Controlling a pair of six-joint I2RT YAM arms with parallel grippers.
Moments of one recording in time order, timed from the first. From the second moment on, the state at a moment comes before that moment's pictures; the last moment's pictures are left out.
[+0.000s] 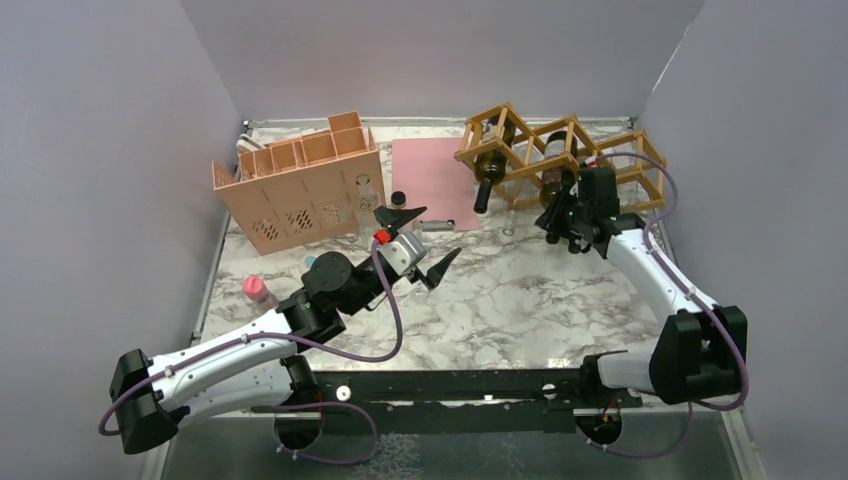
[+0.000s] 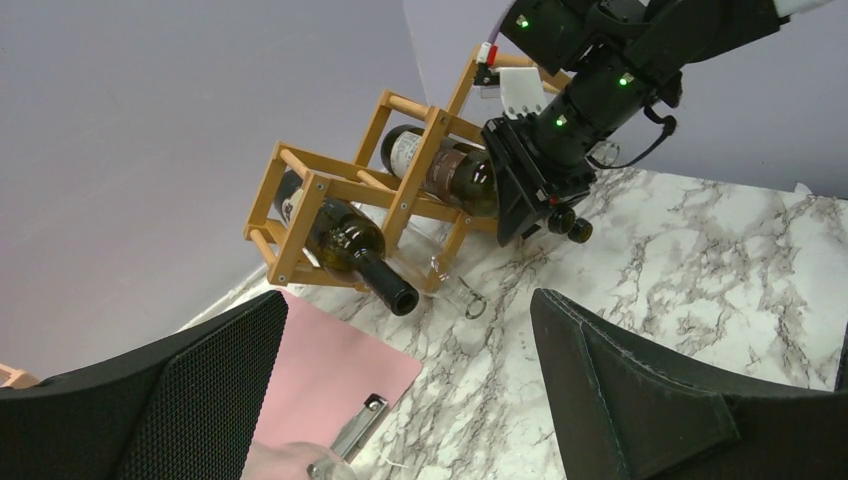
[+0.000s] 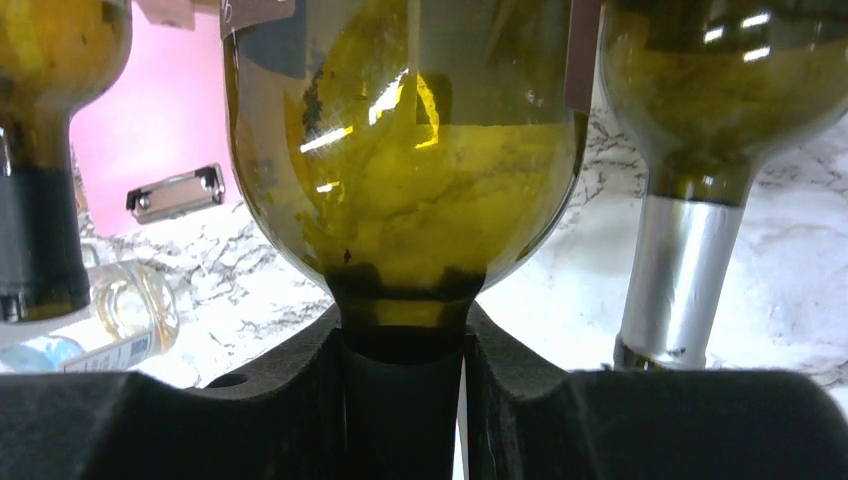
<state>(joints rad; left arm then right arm) -1.04 0.86 0.65 0.41 -0.10 0.26 0.14 1.32 0.93 -0.38 -0.06 0.47</state>
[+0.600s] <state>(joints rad) -1.04 0.86 0.65 0.41 -0.11 0.26 0.14 1.08 0.78 -0.46 -0.18 0.47</state>
